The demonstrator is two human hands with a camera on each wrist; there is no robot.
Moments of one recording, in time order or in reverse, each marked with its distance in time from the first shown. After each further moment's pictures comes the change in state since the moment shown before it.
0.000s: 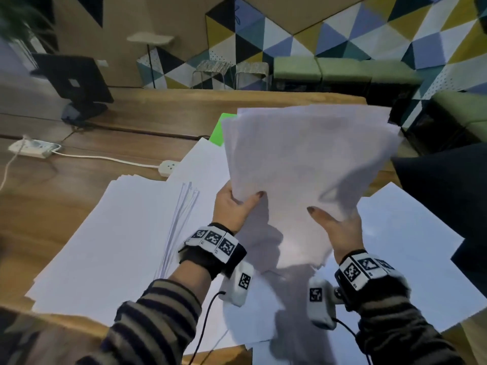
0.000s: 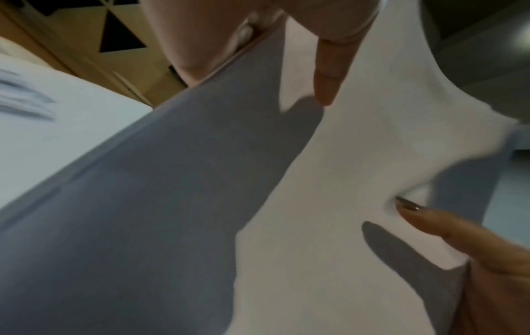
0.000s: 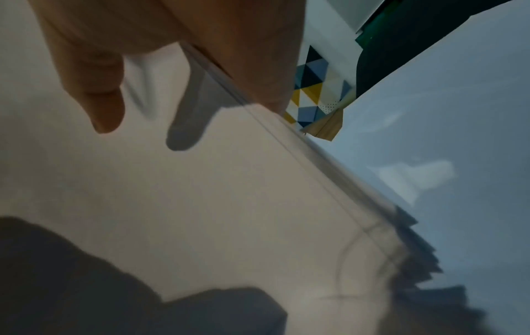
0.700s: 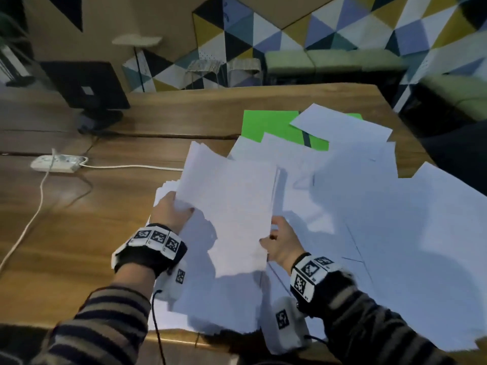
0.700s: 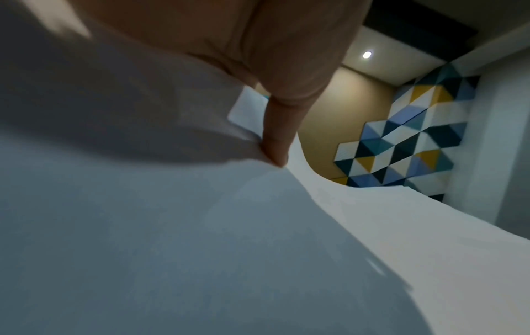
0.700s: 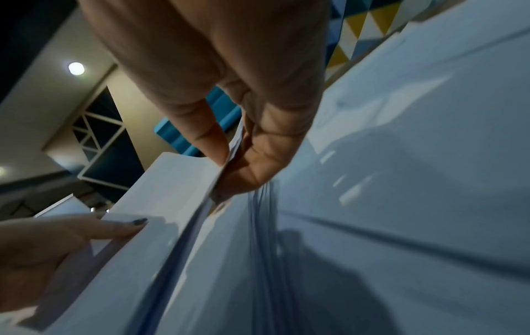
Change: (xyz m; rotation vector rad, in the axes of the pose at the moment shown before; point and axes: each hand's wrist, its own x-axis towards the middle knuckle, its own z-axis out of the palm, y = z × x) left_hand 0.060 -0.037 -0.270 0.763 -0.036 -0.337; right_hand -0.094 0.073 0.227 -0.420 -0.323 0.283
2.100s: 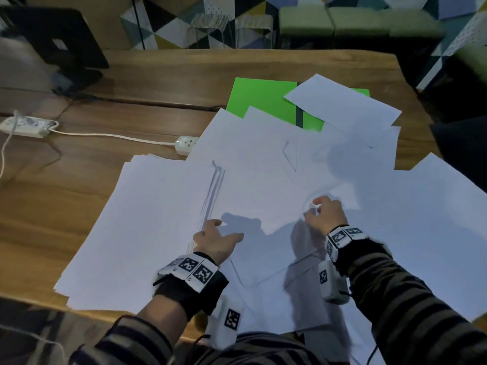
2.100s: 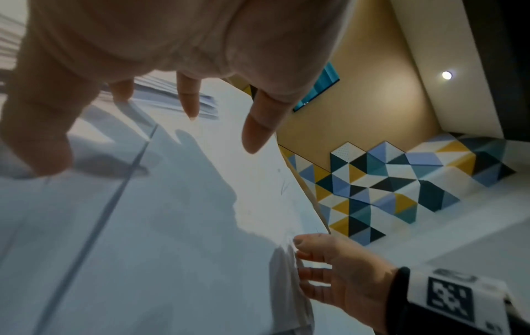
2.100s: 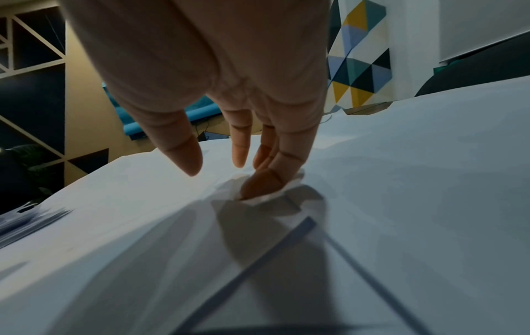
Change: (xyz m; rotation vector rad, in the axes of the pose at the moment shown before) left_hand -0.084 0.056 0.148 -0.234 -0.331 -0.417; right_hand 0.083 0.059 -0.164 -0.598 0.187 0.165
